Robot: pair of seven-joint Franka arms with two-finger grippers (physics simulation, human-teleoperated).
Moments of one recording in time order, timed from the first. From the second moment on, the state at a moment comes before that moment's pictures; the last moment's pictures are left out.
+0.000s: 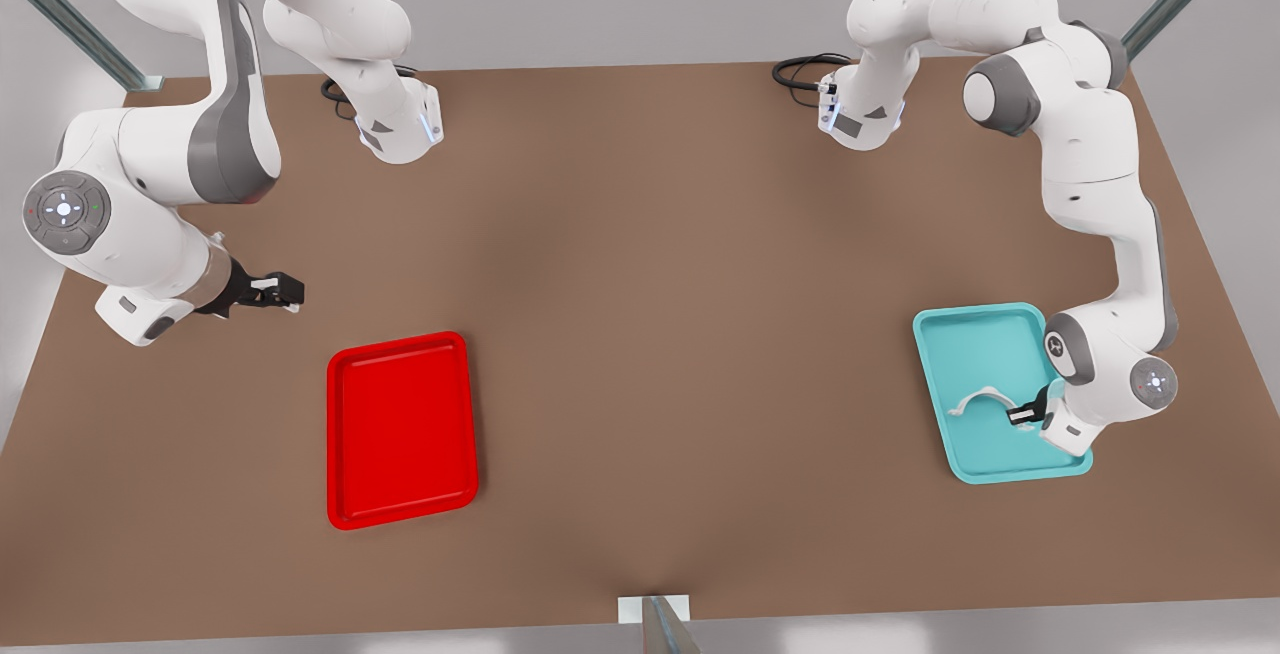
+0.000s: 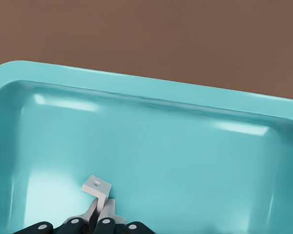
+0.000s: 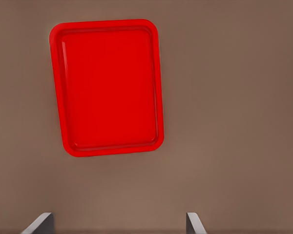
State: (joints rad) left arm 0.22 0.88 0.04 -1.42 -0.01 2.23 0.06; right arm -0.17 0.17 0.25 -1.51 -0.10 1.54 0.00
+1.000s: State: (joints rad) left arm -0.08 0.68 -0.13 -1.41 -0.05 1.94 -0.25; right arm -0.03 0.39 0.27 -1.36 -0.05 1.58 -0.09
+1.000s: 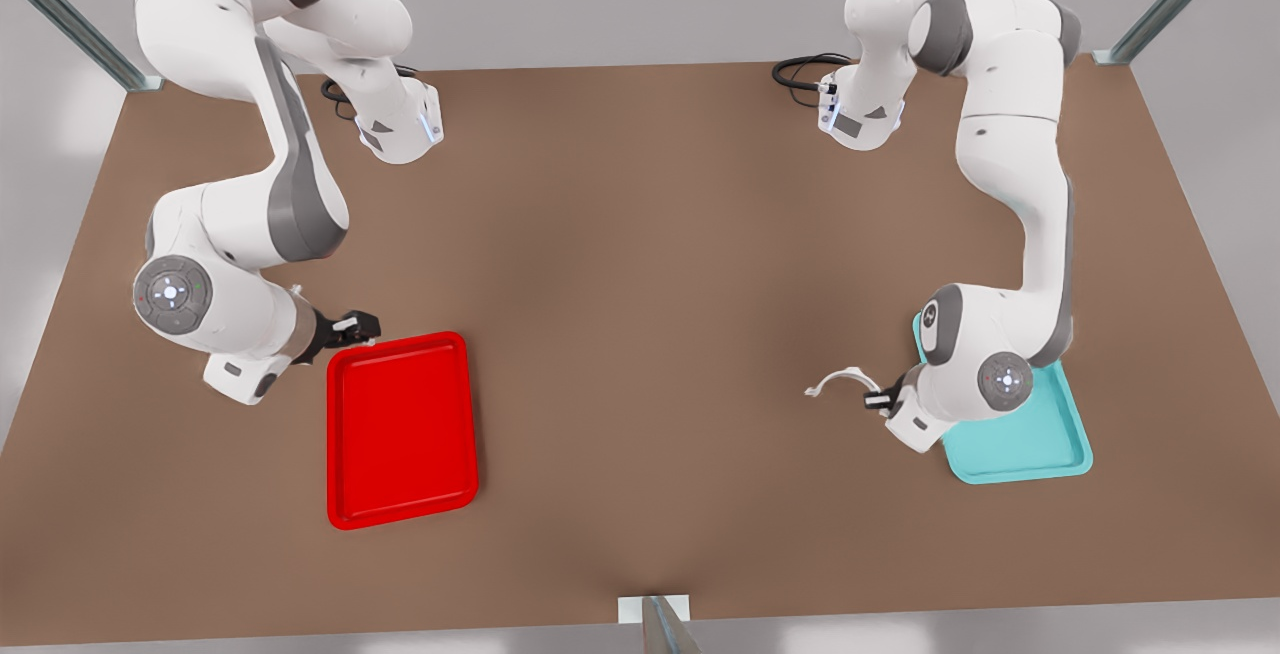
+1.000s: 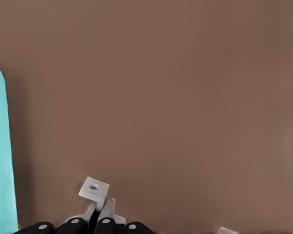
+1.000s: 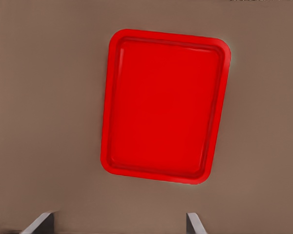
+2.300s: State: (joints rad) left arm -0.52 0.96 -0.25 -0.96 -0.01 1.84 -1.34; right arm 0.33 0.65 0.33 -1.48 -0.03 2.26 -1.13
